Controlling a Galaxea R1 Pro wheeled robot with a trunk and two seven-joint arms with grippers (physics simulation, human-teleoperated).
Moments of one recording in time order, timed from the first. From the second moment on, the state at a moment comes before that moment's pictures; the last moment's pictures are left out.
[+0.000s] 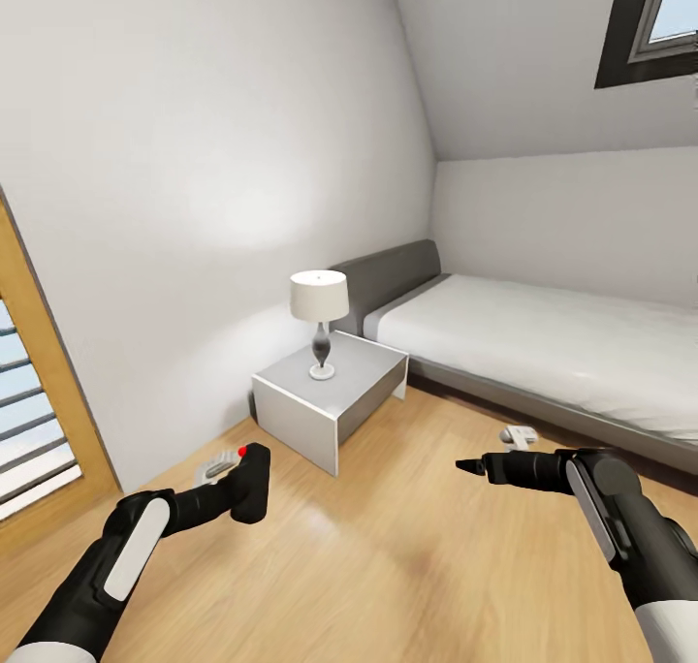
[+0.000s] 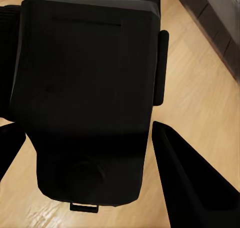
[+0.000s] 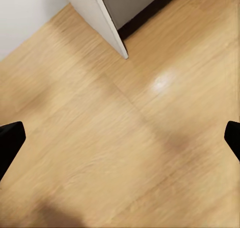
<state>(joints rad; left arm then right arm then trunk) -0.43 0.15 0.01 -1.14 0.66 0.82 -0.08 -0.52 -0.26 -0.07 -1.25 -0.07 0.97 0.68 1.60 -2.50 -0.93</state>
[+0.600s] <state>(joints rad) -0.43 0.15 0.01 -1.10 0.65 0.82 -0.07 -0.52 -0.26 -0.07 -1.24 -0.07 0.96 0.68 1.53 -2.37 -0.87</state>
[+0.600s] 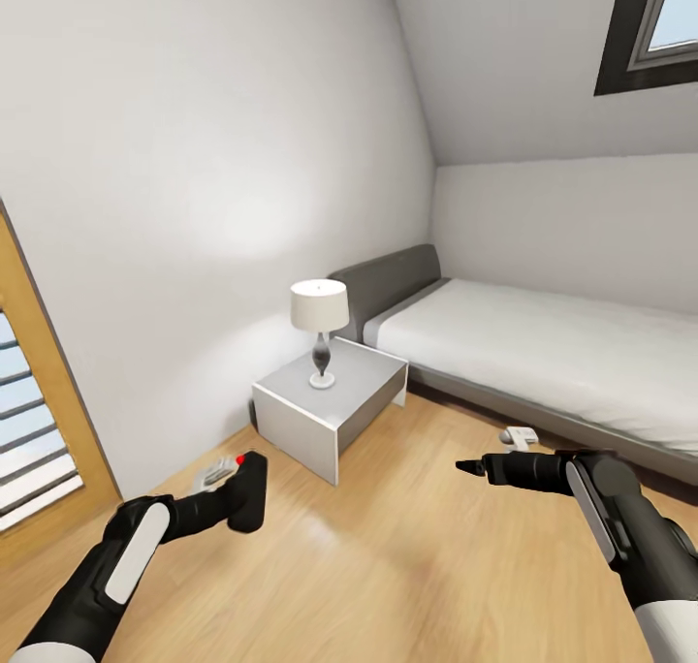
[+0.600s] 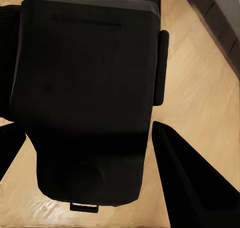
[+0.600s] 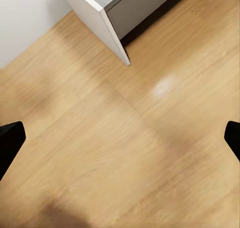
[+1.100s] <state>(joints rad) -0.43 0.20 0.01 -0.71 0.61 0.74 0.02 -0.52 -0.27 -0.06 -0.87 -0.06 0.71 0.63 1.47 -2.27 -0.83</state>
